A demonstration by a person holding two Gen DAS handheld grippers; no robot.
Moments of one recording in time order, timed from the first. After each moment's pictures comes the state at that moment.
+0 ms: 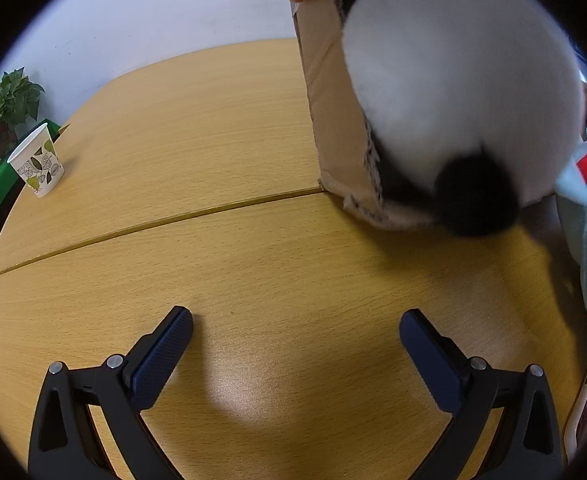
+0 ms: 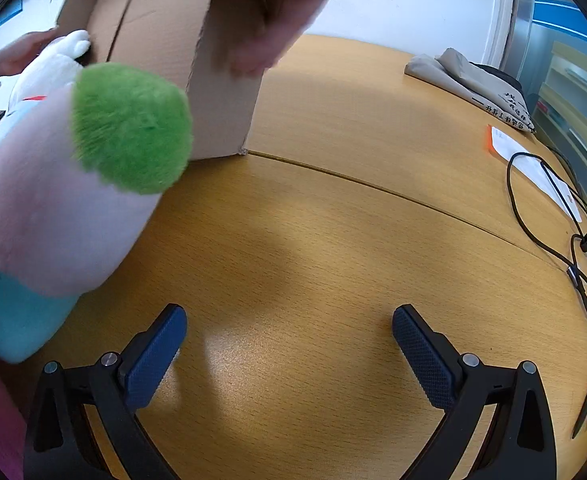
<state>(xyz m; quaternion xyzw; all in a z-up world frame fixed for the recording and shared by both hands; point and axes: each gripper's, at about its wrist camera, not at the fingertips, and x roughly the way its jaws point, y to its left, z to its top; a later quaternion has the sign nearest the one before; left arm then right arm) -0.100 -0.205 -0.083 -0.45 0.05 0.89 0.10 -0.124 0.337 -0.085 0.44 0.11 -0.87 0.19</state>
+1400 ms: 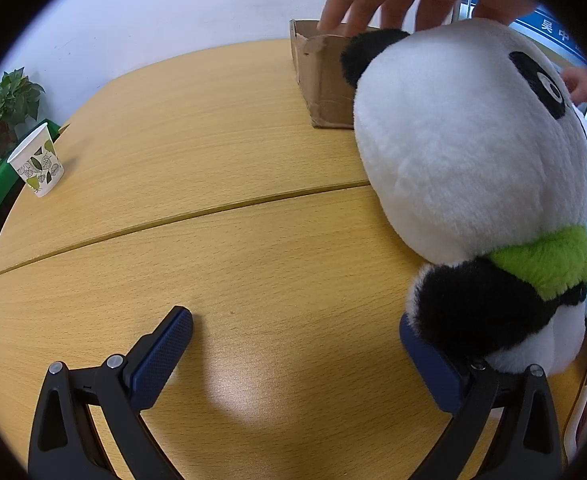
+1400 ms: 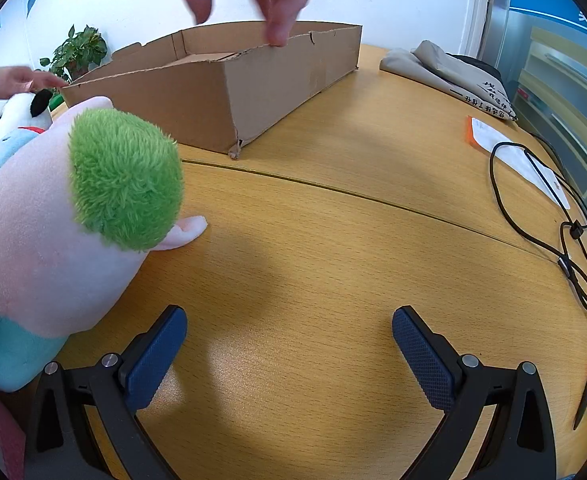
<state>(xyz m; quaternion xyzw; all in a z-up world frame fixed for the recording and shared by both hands) -0.096 -0.206 -0.080 -0.45 0.05 0.89 0.10 -0.134 0.339 -0.085 0.44 0.09 -0.88 0.16</state>
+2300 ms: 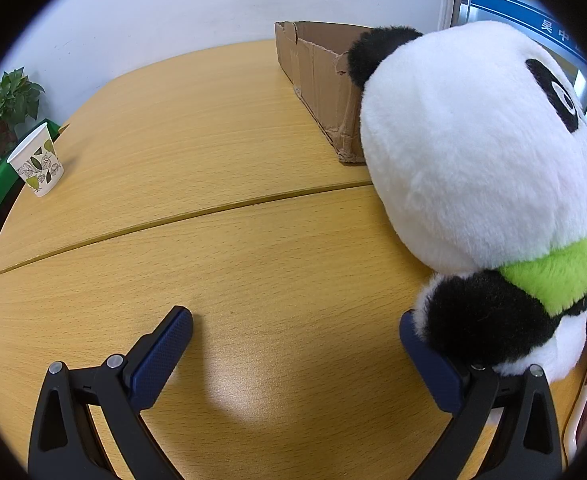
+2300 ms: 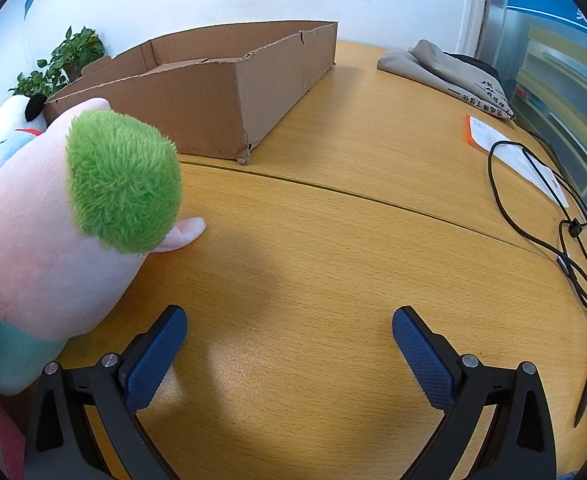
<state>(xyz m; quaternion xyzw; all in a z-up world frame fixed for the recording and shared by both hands) -0.096 -0.210 -0.079 -0.45 0.05 0.89 0.10 -0.134 0.339 -0.084 0.44 0.09 -0.88 0.15</state>
